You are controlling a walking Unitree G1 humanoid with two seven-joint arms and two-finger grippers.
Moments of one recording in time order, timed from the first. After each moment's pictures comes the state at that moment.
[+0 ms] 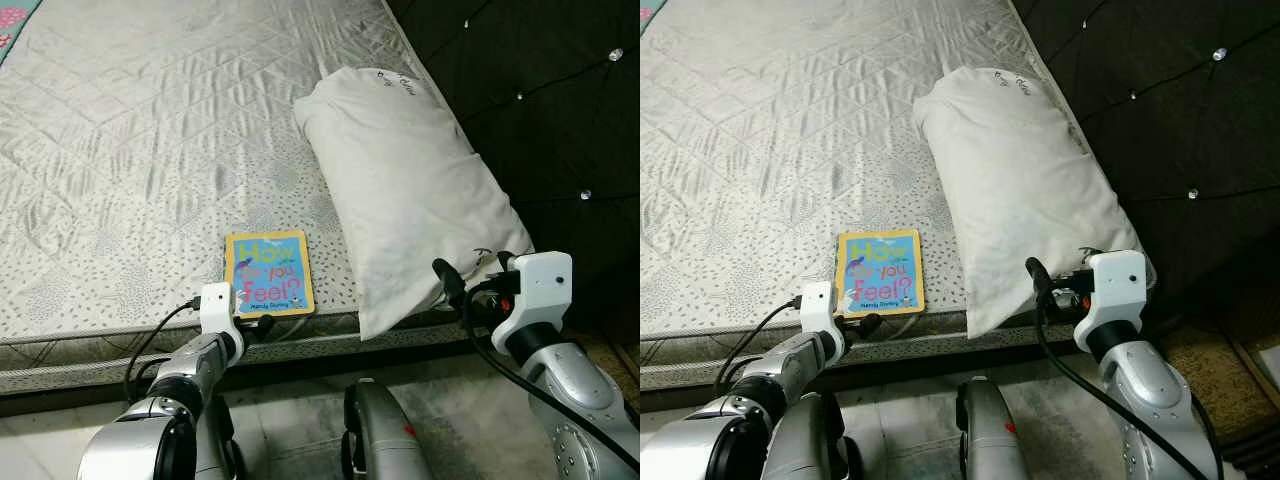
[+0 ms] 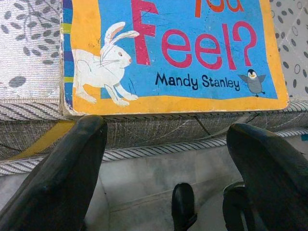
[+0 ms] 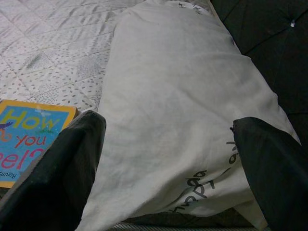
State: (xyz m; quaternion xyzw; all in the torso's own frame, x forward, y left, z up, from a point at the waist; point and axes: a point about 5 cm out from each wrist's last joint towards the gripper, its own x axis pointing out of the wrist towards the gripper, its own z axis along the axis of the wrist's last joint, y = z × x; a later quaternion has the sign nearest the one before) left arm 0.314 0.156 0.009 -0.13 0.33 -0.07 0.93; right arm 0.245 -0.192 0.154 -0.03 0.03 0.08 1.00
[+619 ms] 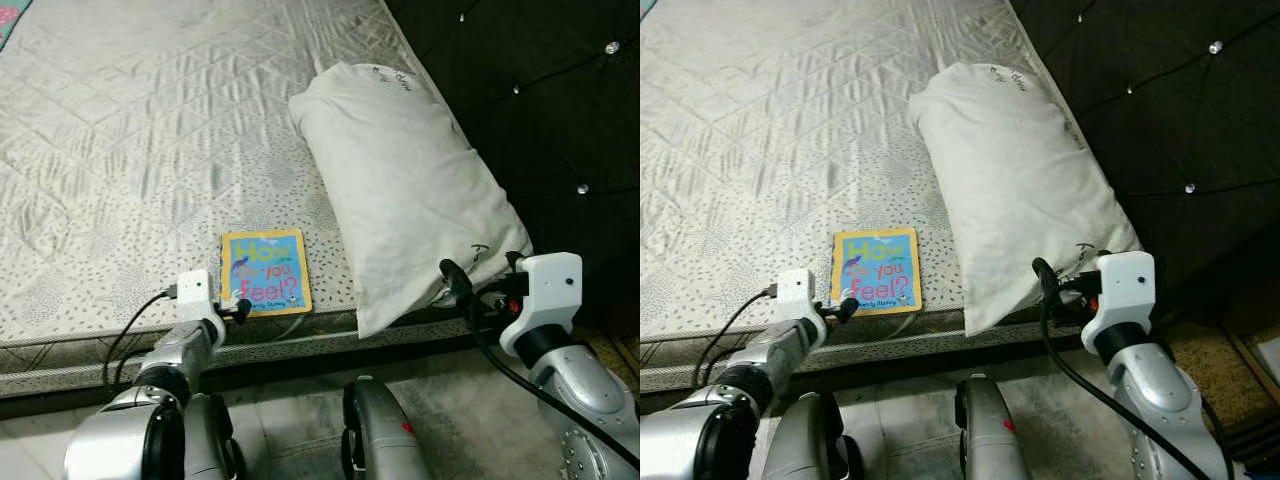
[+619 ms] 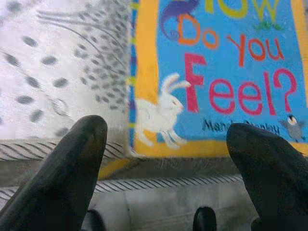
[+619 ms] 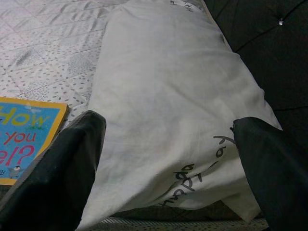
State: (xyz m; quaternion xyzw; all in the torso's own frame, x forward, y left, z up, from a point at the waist) left arm 0.325 0.179 0.022 -0.11 0.30 0.00 0.95; right arm 0.241 -0.198 0.157 -0.04 0.02 0.07 1.00
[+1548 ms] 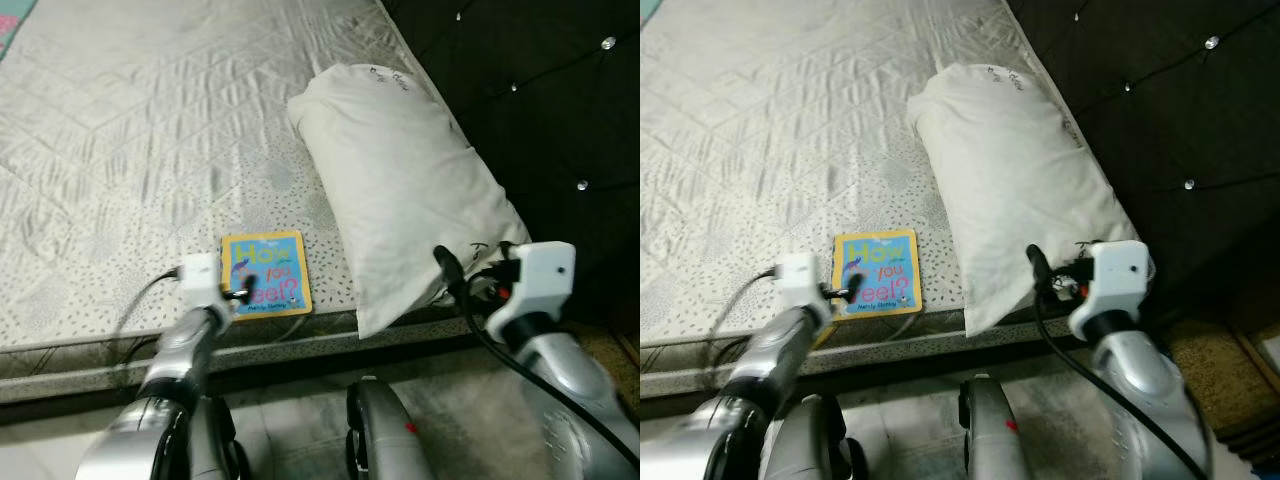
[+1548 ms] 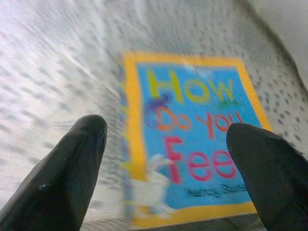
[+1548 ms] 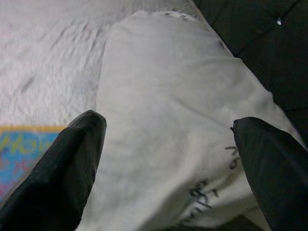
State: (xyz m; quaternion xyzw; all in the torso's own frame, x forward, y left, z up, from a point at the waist) left arm 0.320 0.184 0.044 -0.06 0.14 -0.01 0.99; right arm 0.261 -0.181 0.160 0.01 0.00 0.06 1.00
